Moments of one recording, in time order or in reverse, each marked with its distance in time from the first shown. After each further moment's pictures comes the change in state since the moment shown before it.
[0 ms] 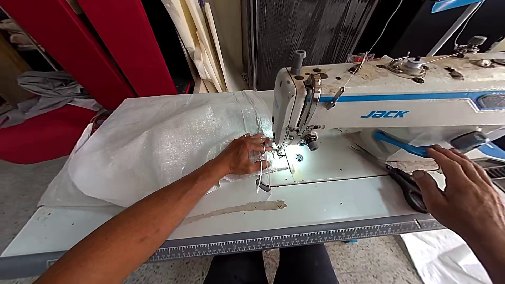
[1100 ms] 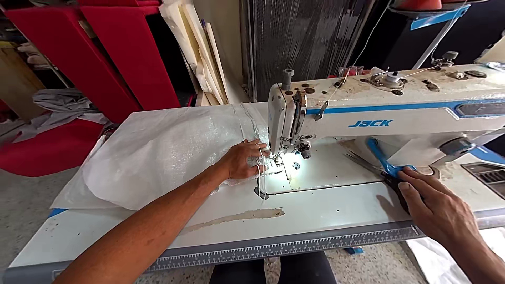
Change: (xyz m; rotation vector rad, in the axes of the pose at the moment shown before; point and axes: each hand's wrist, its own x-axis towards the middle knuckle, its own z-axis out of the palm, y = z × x) left_hand 0.007 -0.009 -0.003 -0.005 0.034 0.021; right_hand -0.019 0.006 0.025 0.072 -0.035 0.081
